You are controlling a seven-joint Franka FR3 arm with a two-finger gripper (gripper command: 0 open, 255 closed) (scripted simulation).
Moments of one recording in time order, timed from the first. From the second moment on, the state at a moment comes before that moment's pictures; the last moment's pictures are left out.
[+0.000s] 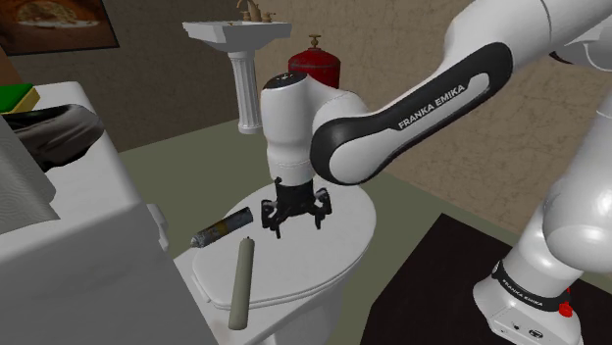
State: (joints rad) arm 0.04 0.10 0.67 -2.07 -0.11 2.11 1.30
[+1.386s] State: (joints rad) arm 0.36 0.78 0.50 -1.47 -0.46 2.05 1.68
